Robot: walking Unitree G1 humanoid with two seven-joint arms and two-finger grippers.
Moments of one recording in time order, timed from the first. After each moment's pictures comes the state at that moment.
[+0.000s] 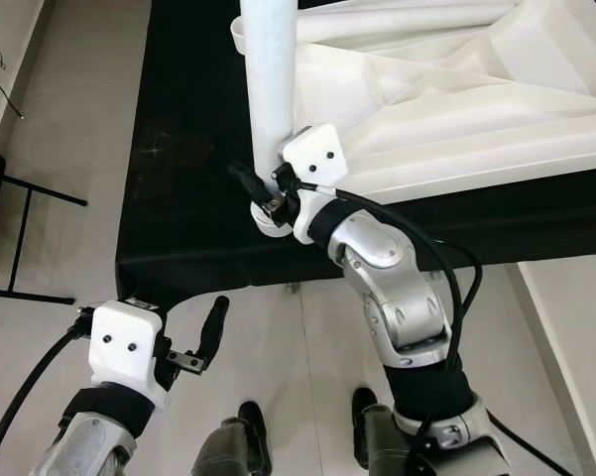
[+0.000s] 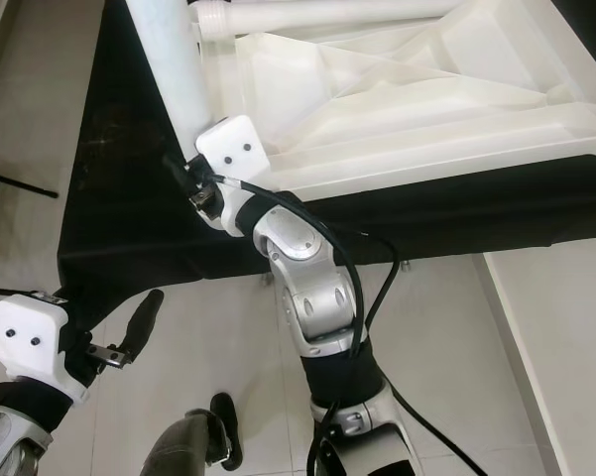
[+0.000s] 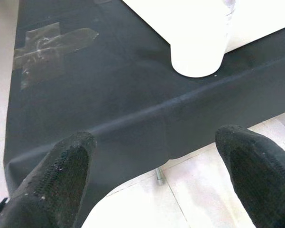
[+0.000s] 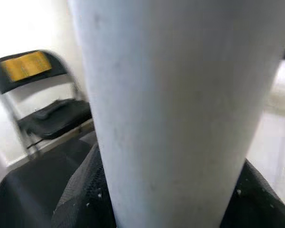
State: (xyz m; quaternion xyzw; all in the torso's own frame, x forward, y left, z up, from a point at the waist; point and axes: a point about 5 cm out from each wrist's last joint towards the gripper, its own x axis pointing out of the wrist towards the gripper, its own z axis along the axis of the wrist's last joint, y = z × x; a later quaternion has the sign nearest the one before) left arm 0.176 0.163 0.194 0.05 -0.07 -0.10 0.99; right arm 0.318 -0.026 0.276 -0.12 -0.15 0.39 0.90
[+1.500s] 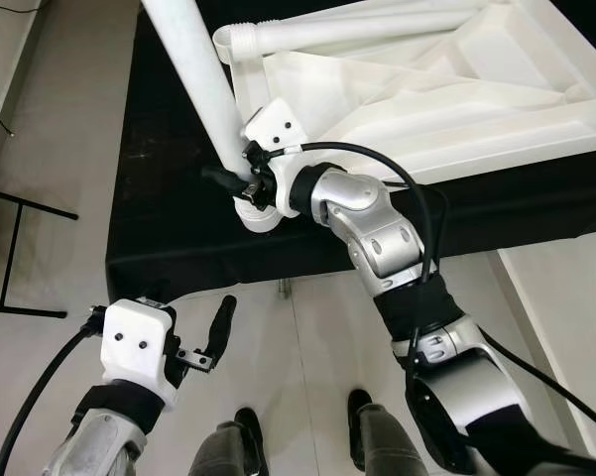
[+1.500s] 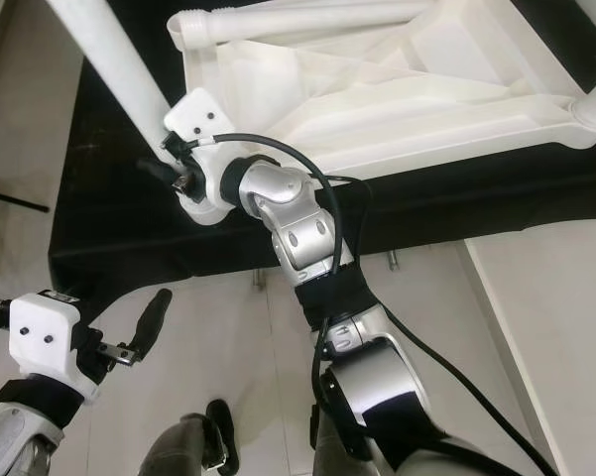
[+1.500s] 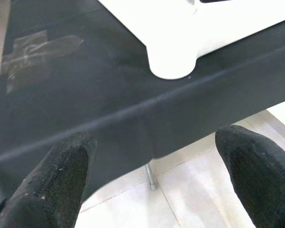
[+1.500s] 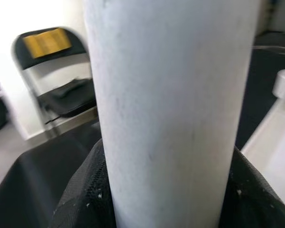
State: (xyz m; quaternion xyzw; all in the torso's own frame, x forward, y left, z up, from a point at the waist) left arm 0.178 0.157 0.189 0.05 -0.07 -0.11 0.99; right arm 0.356 -0.014 0.278 -0.14 -0.08 0.40 0.90
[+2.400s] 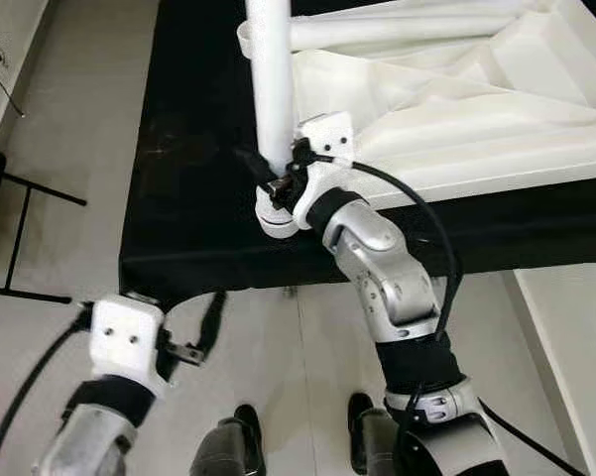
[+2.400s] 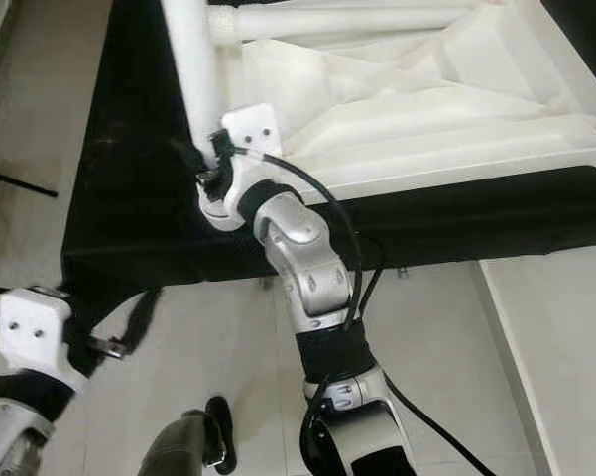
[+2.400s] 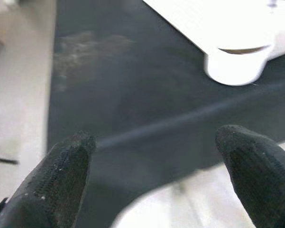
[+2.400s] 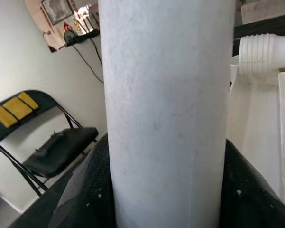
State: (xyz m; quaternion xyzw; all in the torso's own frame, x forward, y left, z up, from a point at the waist) left arm 0.187 0.174 0.204 0.08 -0.10 -0.07 0.99; right arm 0.335 -0.032 0.274 0.04 -0.13 0.32 0.94
